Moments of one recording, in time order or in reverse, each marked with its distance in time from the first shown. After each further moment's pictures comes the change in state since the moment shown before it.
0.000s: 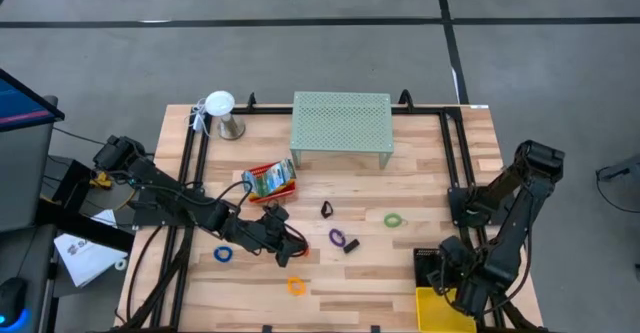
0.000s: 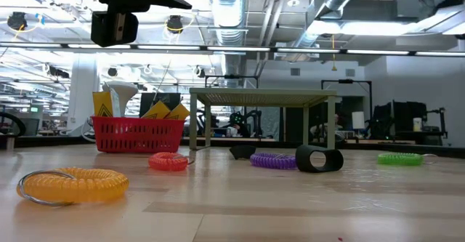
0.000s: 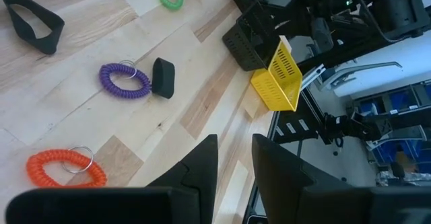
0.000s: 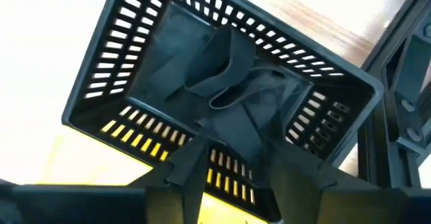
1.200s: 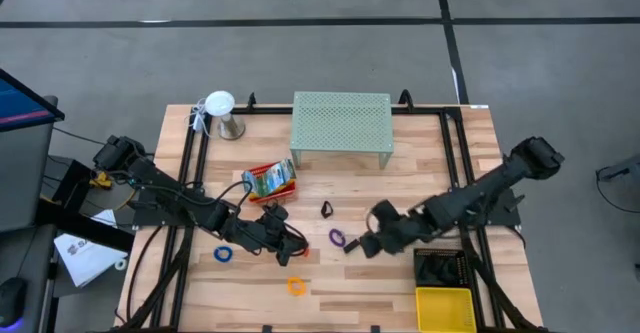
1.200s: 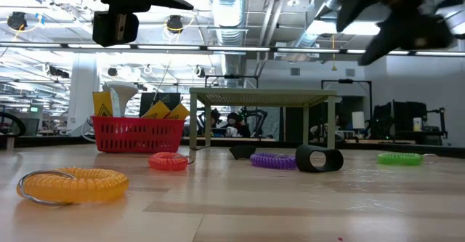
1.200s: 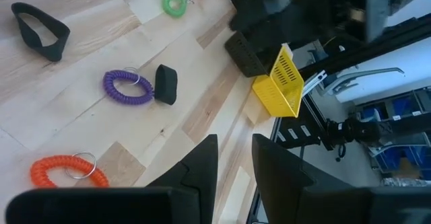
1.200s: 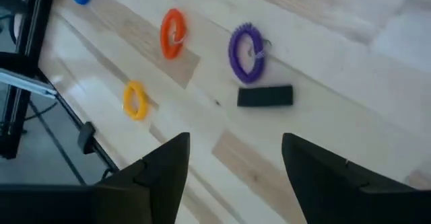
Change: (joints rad) left arm -0.001 0.000 0.000 0.002 -0.026 0.001; right arm -0.640 -0.015 0.009 0.589 0.164 -0.744
